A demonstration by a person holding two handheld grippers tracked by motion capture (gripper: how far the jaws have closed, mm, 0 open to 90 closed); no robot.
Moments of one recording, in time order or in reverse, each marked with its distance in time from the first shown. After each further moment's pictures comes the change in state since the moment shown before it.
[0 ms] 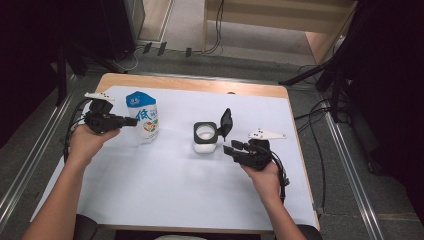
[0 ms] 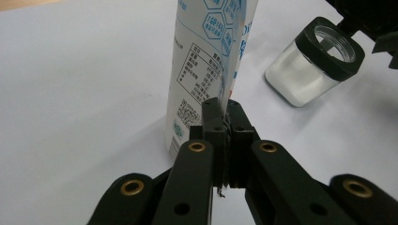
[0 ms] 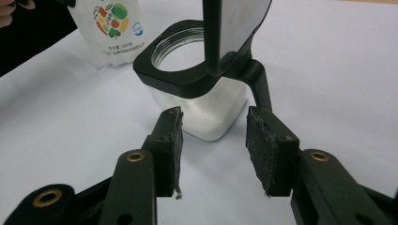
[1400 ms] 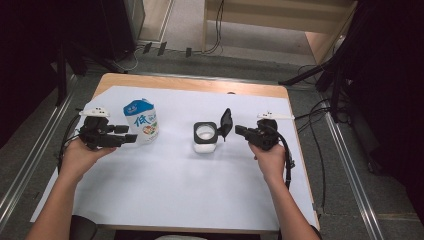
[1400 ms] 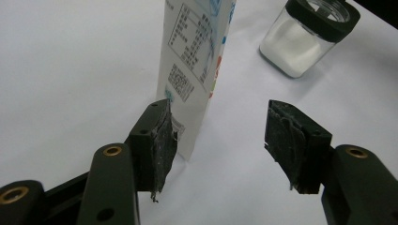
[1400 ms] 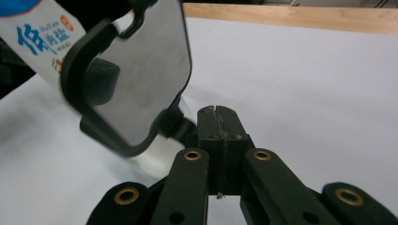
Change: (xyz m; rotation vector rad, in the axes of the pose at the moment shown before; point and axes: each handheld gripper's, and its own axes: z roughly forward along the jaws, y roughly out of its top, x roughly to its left) left arm -0.013 -0.036 -0.008 -0.013 0.033 0.072; right arm -0.042 0.040 0.005 -0.022 -0.031 0.072
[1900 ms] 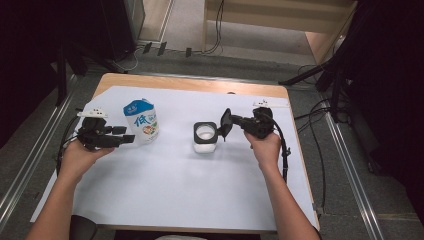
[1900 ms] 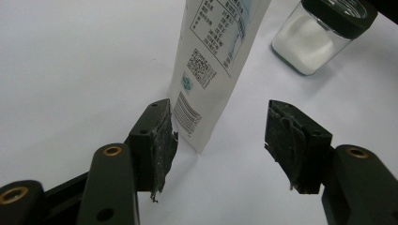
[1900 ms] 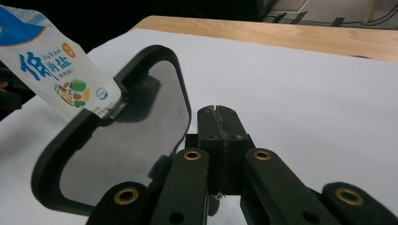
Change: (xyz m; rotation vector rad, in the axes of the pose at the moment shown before) left arm 0.010 -0.007 0.001 -0.001 0.007 -0.025; right arm -0.003 0.024 0.020 -0.020 0.039 0.001
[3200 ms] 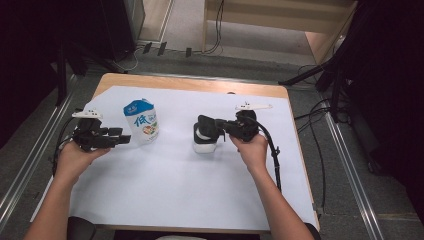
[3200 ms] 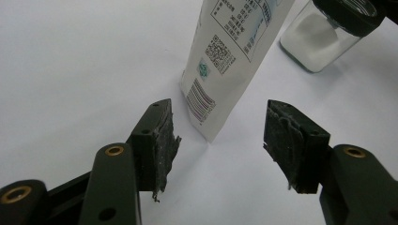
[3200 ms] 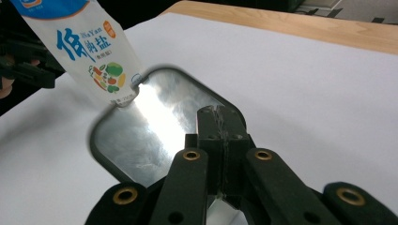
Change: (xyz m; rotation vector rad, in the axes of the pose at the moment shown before) left arm 0.008 -0.007 -0.005 -0.004 0.006 -0.034; right arm 0.036 -0.003 0.024 0.053 0.074 -0.076
